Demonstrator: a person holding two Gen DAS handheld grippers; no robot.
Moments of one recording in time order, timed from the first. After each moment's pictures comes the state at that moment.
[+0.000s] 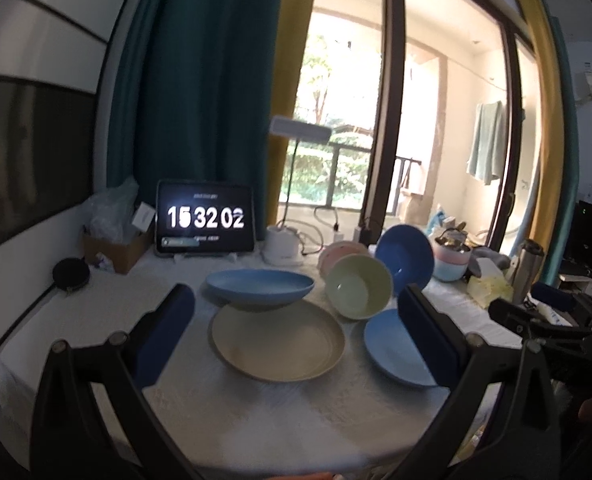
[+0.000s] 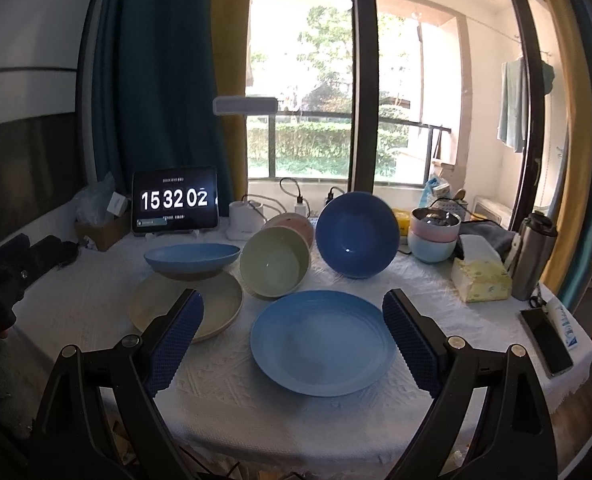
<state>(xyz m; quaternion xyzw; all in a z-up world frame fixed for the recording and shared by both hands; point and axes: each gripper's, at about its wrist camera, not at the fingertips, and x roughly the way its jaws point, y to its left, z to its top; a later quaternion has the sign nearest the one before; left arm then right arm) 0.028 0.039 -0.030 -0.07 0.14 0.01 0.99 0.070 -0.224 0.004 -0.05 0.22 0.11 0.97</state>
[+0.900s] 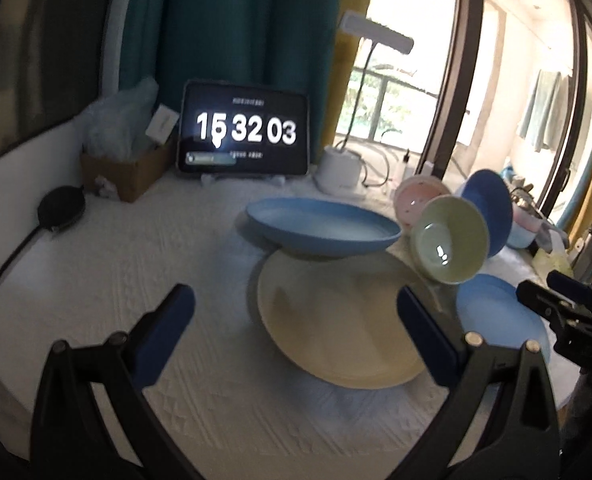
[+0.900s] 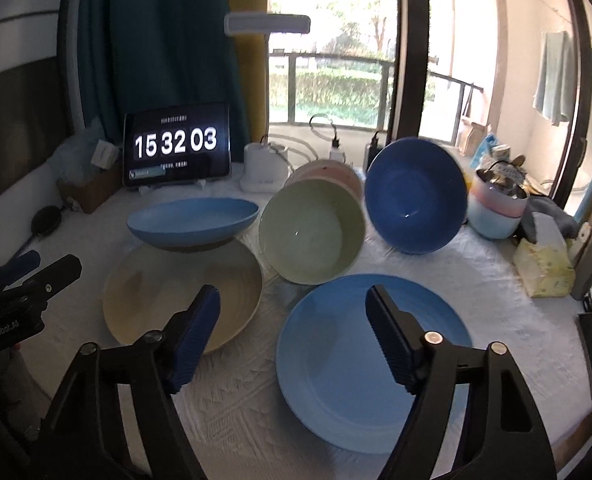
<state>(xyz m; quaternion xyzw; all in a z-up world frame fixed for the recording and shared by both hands) 0.149 0.104 -0.109 -0.12 0.28 0.06 0.95 0.180 -0.163 -0.055 -0.08 0.32 0.14 0.93</state>
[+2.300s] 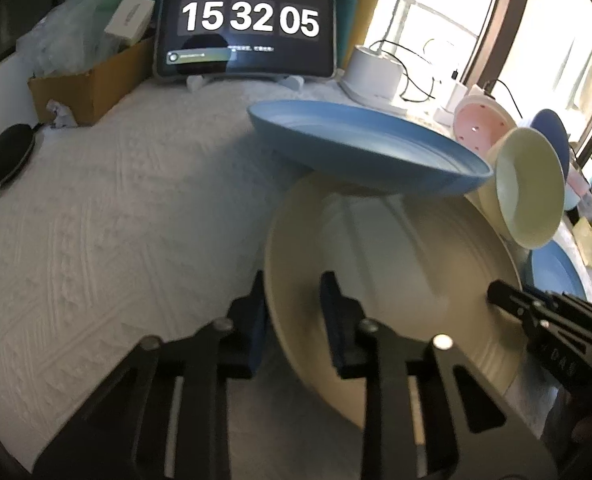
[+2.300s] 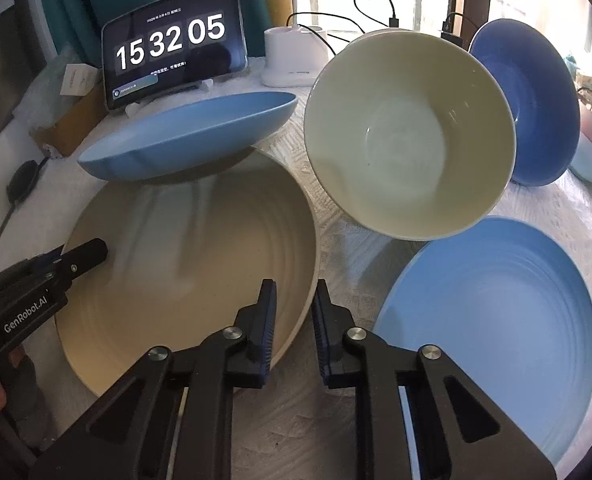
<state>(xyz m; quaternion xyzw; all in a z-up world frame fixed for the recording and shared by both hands) 0.232 0.119 -0.175 -0.12 0.43 0.07 0.89 0.271 -0.109 -0.139 -0.06 0.48 0.17 0.86</state>
